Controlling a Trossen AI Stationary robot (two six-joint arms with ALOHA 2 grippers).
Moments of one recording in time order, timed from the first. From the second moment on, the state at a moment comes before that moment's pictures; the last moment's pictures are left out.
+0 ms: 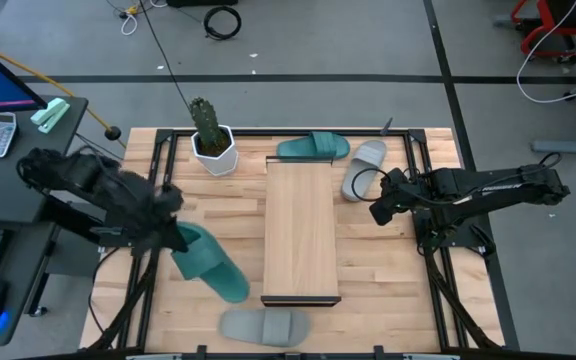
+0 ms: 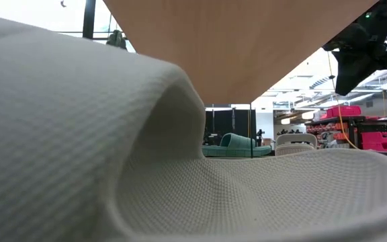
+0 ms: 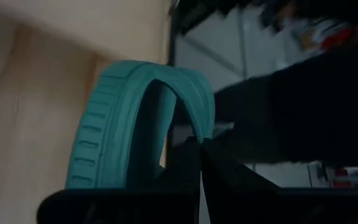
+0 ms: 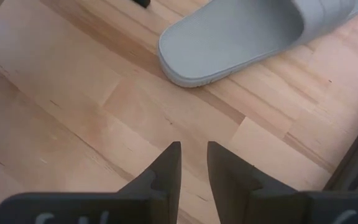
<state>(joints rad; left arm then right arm) -0.38 0.87 1.27 -0.94 0.20 -0.78 0.03 0.94 0.80 -1.10 0.32 0.99</state>
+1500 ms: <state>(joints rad) -0.13 1.27 1.35 -0.27 -0.47 -1.14 0.04 0.78 0.86 -1.24 0.30 0.89</state>
